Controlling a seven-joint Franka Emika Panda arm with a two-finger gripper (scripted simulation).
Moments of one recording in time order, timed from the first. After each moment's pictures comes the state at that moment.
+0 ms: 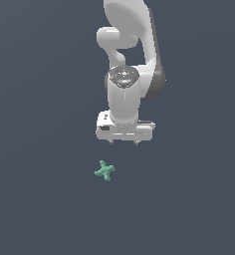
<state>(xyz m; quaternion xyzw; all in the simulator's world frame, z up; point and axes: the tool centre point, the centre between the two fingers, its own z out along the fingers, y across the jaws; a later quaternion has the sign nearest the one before) 0.025 0.026 0.163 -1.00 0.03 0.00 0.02</state>
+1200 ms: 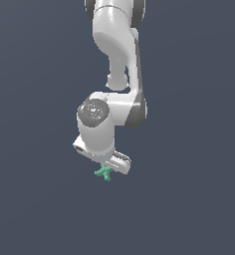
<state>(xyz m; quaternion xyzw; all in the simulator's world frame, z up) 0.099 -0.052 0.122 -0.98 0.22 0.00 0.00</state>
